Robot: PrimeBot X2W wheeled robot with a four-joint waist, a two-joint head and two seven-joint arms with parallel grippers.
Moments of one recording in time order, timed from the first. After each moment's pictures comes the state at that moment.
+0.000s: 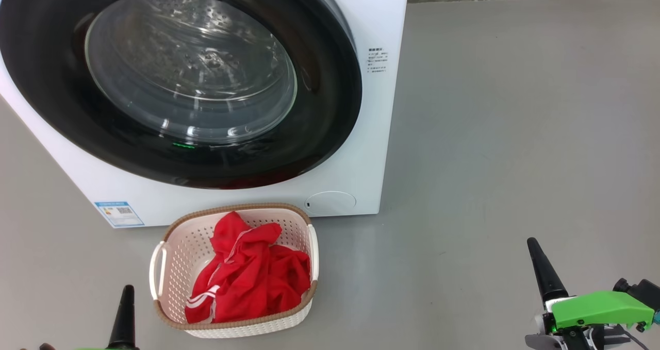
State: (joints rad) left arm -0.03 0.05 0.05 0.28 -1.27 -0.13 0.02; right arm -0.12 -0.09 -0.06 0.34 1.31 0.13 0.01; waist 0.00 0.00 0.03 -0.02
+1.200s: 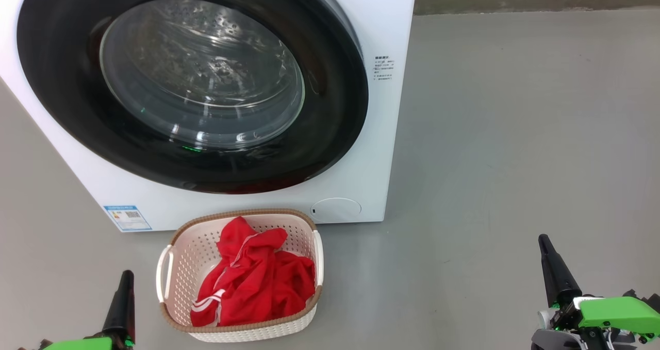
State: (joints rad) left arm -0.07 0.04 0.08 0.27 -1.61 -0.13 0.11; right arm -0.10 -0.05 -0.13 0.28 1.61 0.13 0.11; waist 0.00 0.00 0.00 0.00
